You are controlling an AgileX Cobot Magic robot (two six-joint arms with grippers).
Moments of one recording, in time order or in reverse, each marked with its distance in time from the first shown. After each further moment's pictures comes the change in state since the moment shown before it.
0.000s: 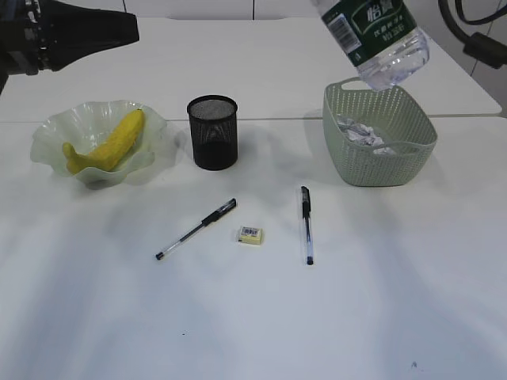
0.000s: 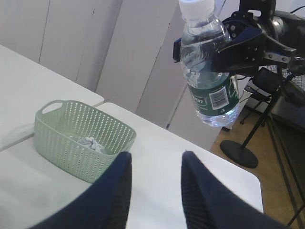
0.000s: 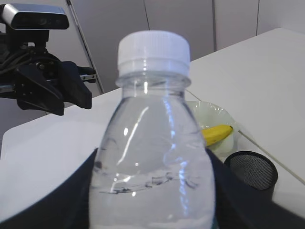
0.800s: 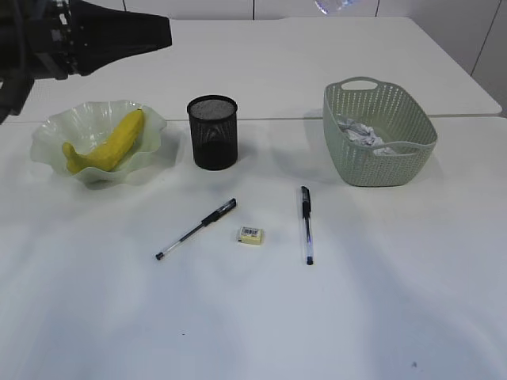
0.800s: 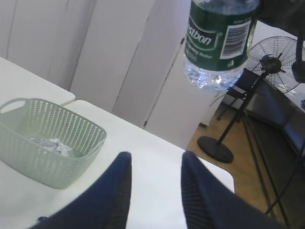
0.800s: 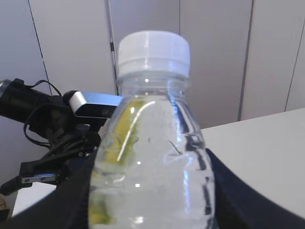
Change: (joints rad) left arm -0.096 0.000 0.000 -0.018 -0.005 -0.023; right arm 0.117 0.000 -0.188 0.094 0.008 -0.017
